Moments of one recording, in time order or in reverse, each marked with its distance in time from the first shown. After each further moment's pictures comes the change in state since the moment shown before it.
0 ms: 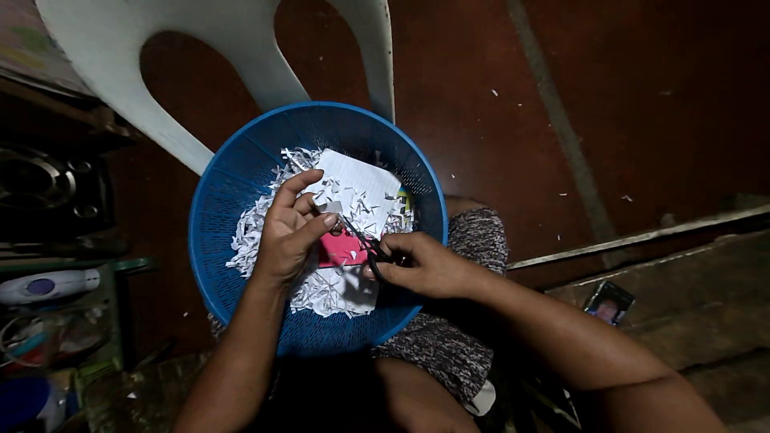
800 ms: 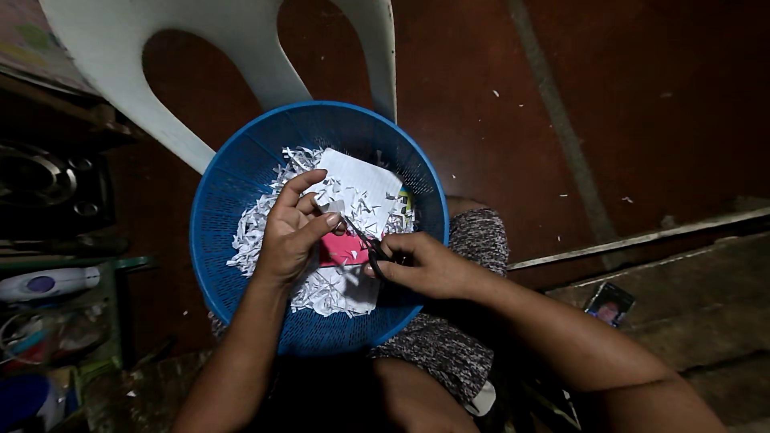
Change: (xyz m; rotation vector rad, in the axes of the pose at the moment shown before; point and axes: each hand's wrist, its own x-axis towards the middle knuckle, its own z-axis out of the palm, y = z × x) left_hand -0.001 0.000 0.002 -0.036 -0.003 -0.003; right_hand 0.000 0.000 0.001 -0.013 0.010 -0.006
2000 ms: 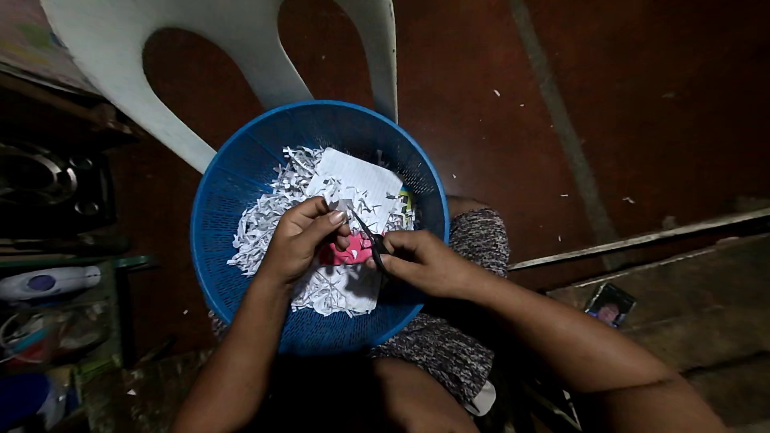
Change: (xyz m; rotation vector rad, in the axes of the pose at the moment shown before) left_hand -0.004 -0.005 -0.004 0.074 -0.086 -0.122; right_hand 0.001 0.005 0.002 0.022 0.052 -0.021
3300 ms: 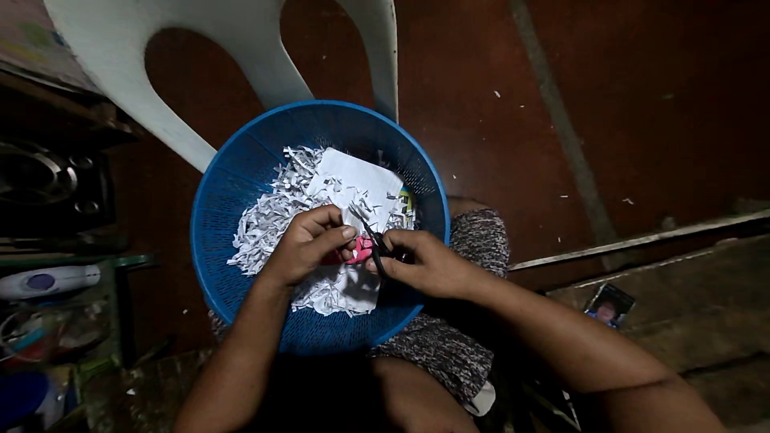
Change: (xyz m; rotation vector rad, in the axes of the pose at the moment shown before) left_hand -0.001 0.000 0.002 0.057 -0.125 -0.032; right_hand 0.000 -0.005 0.001 0.012 0.005 0.024
